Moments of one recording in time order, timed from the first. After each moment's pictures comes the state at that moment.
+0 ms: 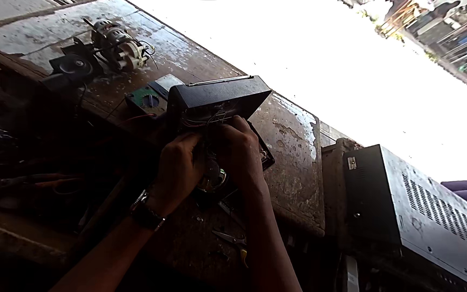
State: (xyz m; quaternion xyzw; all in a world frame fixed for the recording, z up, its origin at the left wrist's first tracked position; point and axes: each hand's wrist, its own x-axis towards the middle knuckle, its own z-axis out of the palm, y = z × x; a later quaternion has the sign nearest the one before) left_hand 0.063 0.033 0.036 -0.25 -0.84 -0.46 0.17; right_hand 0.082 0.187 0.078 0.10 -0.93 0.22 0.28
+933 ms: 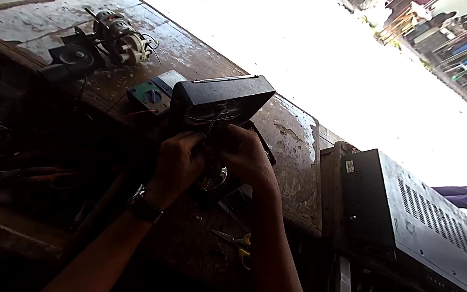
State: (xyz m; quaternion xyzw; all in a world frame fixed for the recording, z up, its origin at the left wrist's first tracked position) left_hand 0.055 0.027 0.025 -0.27 -0.81 -0.48 0.19; right_hand 0.088 0.199 0.088 0.11 -0.88 0.45 0.08
